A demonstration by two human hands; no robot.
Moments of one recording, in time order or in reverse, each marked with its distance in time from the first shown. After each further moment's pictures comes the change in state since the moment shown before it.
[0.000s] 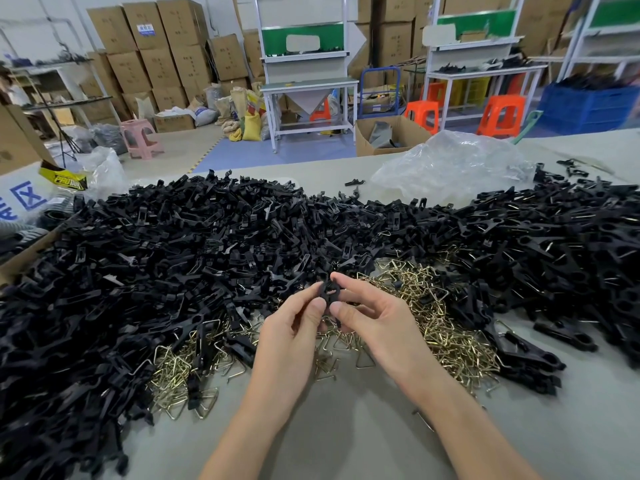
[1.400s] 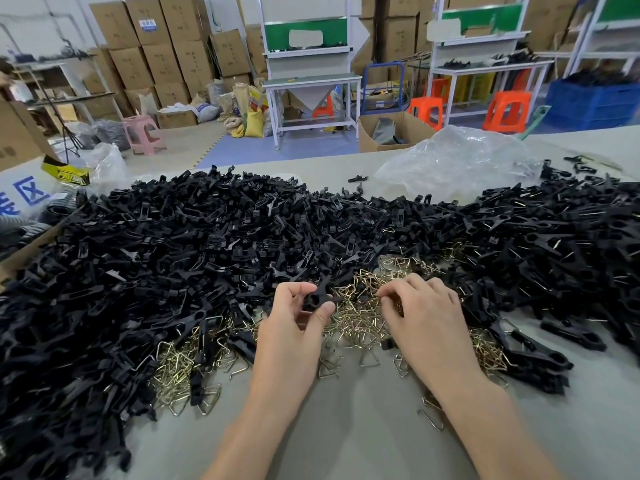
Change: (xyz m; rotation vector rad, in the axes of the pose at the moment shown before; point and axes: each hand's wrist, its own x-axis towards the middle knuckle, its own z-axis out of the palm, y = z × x) left_hand 0.000 -0.015 0.001 0.154 0.113 0.011; right_hand -0.005 -0.002 -0.033 -1.297 0.284 -0.207
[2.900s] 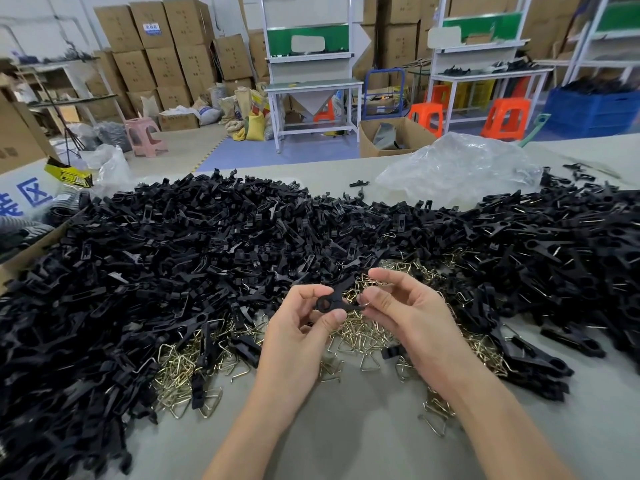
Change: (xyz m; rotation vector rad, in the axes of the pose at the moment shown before) left_hand 0.000 0.013 -0.002 -0.413 -0.152 -0.062; right_hand 0.009 -0.015 -0.009 1.518 -0.284 0.413
